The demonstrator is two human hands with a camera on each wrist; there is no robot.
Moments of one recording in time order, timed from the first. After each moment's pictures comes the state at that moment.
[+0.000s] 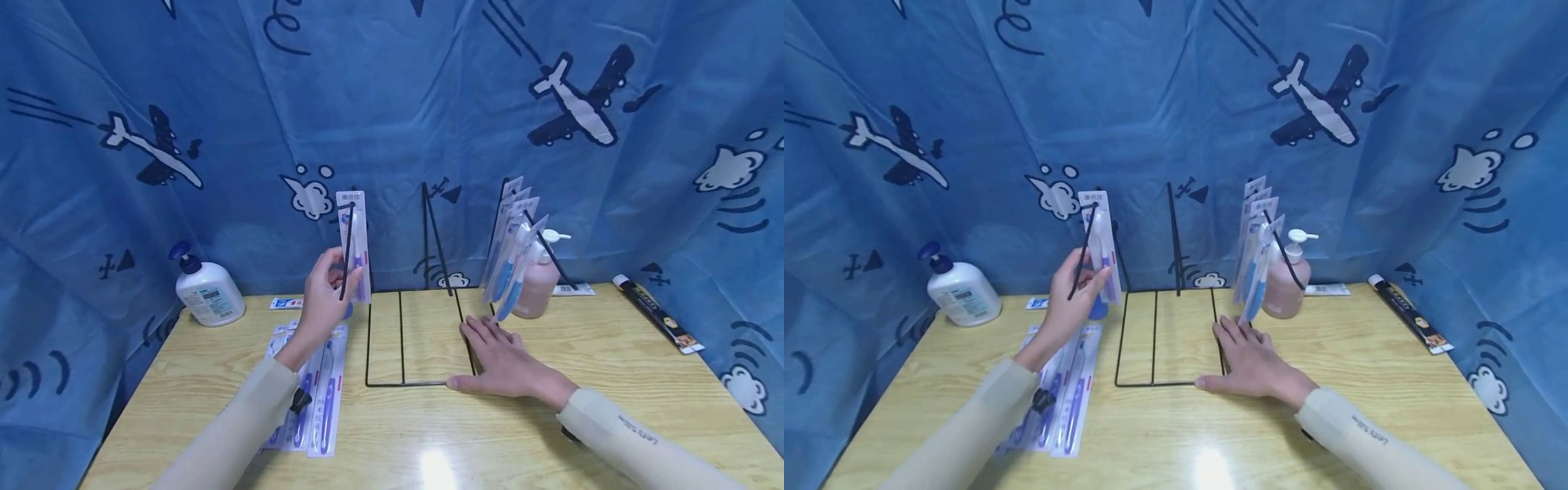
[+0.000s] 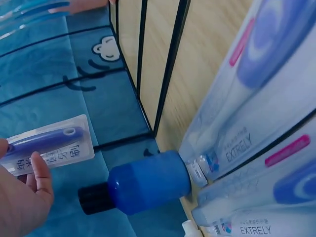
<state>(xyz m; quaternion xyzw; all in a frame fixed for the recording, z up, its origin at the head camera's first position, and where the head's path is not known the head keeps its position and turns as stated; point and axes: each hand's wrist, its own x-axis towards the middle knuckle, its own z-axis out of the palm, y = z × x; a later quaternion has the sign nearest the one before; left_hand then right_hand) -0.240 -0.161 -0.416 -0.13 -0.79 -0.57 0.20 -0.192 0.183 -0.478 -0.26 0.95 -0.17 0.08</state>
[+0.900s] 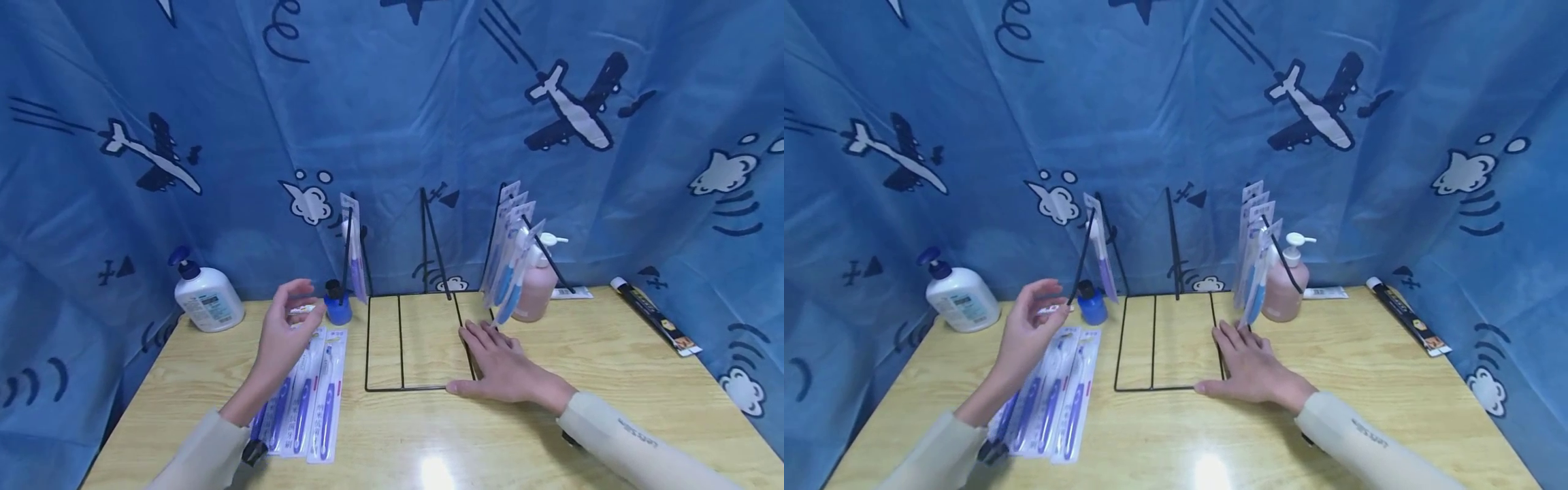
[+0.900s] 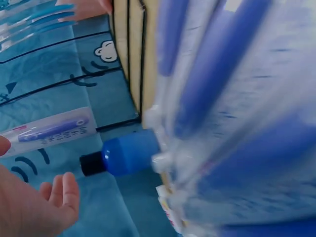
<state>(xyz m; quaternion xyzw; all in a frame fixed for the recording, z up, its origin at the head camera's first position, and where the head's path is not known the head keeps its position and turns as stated) -0.181 -0.211 -0.421 -0.08 -0.79 -0.59 0.18 -0.190 0.182 -0.476 -0.26 0.94 -0.18 0.09</state>
